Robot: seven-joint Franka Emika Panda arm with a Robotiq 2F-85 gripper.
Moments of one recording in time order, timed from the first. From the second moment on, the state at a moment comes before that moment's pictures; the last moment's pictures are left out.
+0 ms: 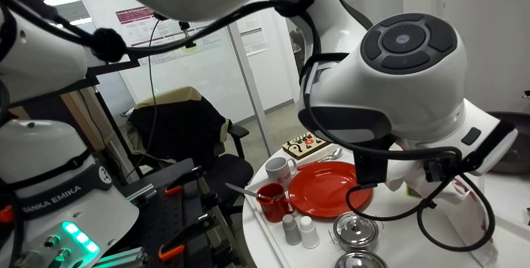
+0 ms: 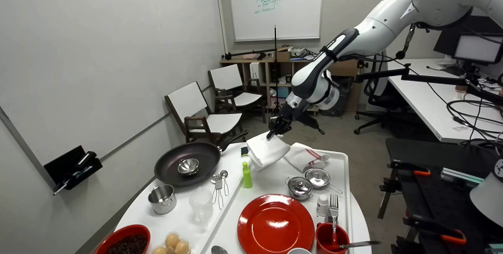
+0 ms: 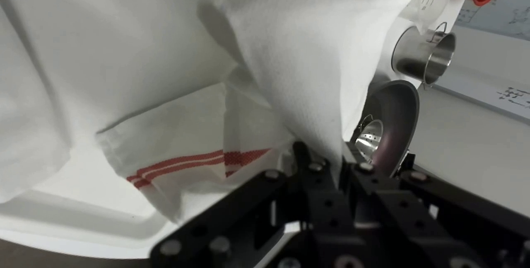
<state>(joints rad) -1.23 1.04 0.77 -2.00 0.08 3.08 -0.14</state>
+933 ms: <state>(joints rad) -1.23 1.04 0.77 -2.00 0.08 3.08 -0.14</state>
